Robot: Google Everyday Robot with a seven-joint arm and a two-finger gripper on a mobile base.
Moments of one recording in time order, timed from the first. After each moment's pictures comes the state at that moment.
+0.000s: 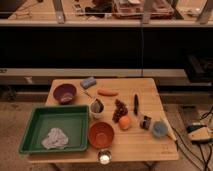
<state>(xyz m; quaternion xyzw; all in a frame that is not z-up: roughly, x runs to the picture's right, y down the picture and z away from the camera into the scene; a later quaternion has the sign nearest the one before) 0.432 0.221 0.659 -0.01 -0.31 -0.69 0.65</state>
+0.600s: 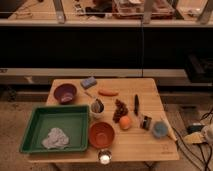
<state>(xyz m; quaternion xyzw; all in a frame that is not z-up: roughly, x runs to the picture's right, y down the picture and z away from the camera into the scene) 0.432 0.250 0.697 -0.05 -0.27 -0.71 0.65</state>
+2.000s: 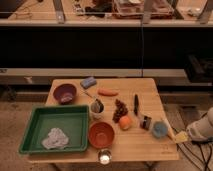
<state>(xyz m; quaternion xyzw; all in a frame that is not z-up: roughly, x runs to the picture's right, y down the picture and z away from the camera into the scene) 0.406 0.266 0.754 -0.08 -0.32 -0.70 0.63</state>
